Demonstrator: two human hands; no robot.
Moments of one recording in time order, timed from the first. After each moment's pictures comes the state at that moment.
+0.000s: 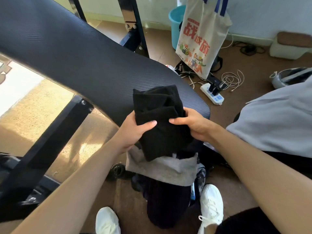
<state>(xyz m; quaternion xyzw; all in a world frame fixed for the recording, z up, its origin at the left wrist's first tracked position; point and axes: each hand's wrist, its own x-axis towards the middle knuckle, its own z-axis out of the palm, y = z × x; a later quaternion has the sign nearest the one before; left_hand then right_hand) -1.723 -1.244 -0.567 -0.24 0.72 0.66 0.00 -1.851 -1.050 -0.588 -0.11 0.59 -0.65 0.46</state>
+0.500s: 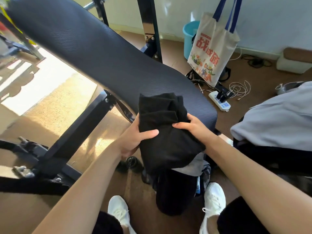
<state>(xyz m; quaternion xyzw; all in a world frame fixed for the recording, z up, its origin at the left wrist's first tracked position) -1.631 -1.249 -0.509 -0.19 0.64 0.75 0.04 -1.759 -1.063 -0.525 -0.08 0.61 -0.67 0.41</state>
